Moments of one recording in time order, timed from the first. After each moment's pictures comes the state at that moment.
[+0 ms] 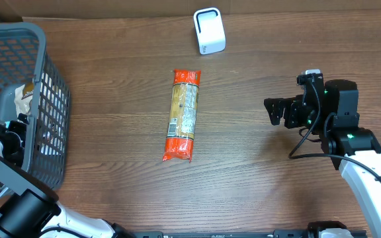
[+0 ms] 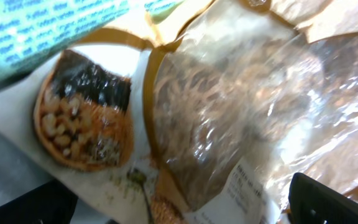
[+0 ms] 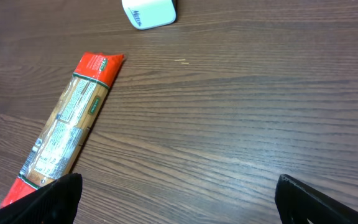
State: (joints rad) left arm 0.88 1.91 1.31 -0.67 0.30 -0.34; right arm 0.05 1.23 0.83 -0.36 -0.36 0.08
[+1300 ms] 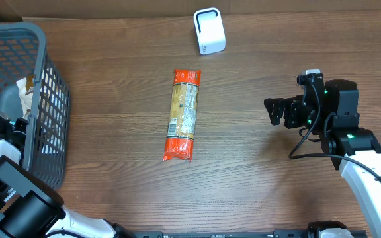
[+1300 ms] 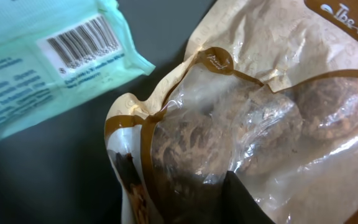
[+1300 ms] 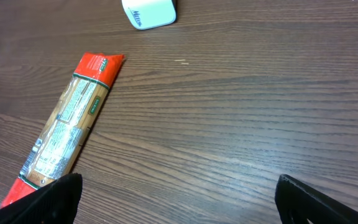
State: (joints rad) left arm 0.85 1.86 1.09 -0.24 0.34 -0.29; right arm 0.05 1.23 0.83 -0.36 -0.36 0.08
